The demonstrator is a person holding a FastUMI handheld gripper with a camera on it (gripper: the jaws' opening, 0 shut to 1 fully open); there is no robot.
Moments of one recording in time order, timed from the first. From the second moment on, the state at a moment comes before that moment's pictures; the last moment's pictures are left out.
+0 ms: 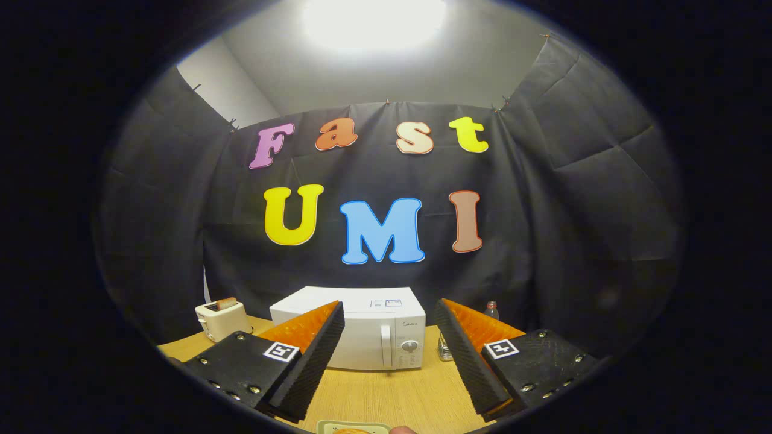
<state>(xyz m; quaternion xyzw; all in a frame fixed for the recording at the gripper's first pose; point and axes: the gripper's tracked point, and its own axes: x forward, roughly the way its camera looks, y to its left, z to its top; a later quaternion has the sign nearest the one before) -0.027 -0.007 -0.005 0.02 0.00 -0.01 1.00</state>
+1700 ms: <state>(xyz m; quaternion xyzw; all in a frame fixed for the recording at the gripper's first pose) 0.144 -0.006 -0.129 0.03 0.08 0.05 0.99</state>
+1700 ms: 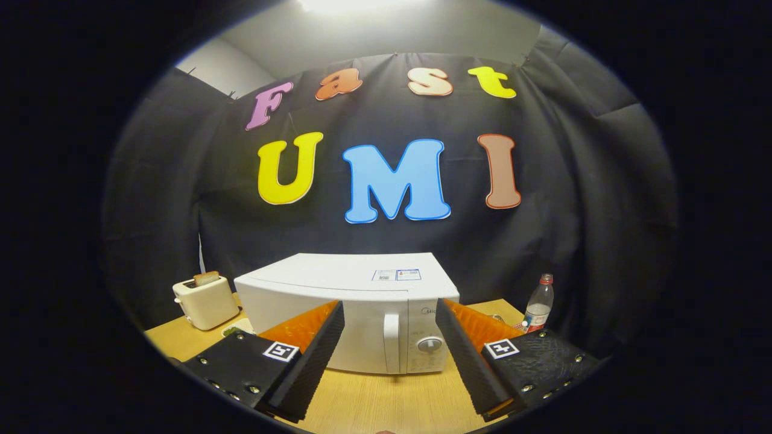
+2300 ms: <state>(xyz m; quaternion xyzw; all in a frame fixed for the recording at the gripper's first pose) 0.209 0.003 -0.215 0.01 0.15 0.06 0.99</state>
